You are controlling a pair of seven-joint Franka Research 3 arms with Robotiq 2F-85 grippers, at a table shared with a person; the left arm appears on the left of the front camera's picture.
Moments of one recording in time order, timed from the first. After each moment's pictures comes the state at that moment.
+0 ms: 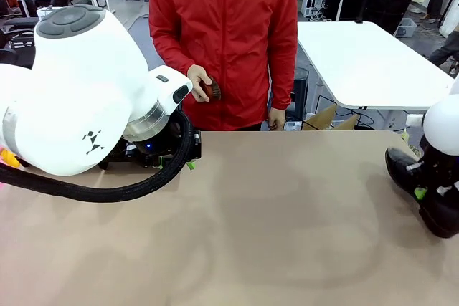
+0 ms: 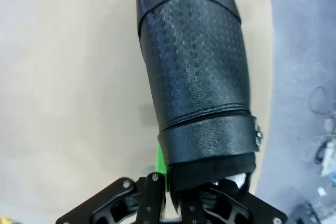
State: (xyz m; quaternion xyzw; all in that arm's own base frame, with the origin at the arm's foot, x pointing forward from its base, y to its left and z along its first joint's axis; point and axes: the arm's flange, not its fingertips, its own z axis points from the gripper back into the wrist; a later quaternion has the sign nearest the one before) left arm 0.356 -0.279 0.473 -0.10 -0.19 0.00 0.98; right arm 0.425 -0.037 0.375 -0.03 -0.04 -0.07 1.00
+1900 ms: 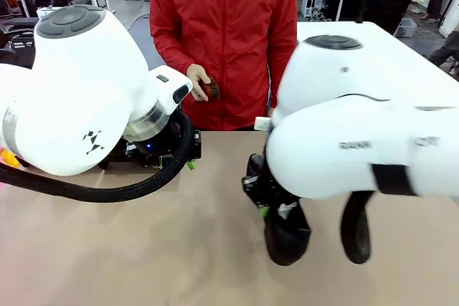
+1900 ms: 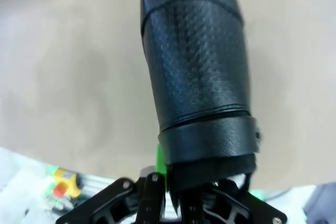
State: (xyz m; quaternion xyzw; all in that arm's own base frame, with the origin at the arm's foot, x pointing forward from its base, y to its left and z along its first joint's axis) left arm 0.356 -0.279 0.474 -0.10 -0.19 0.00 0.98; right arm 0.344 0.313 0.408 0.06 -0.02 0.00 1.00
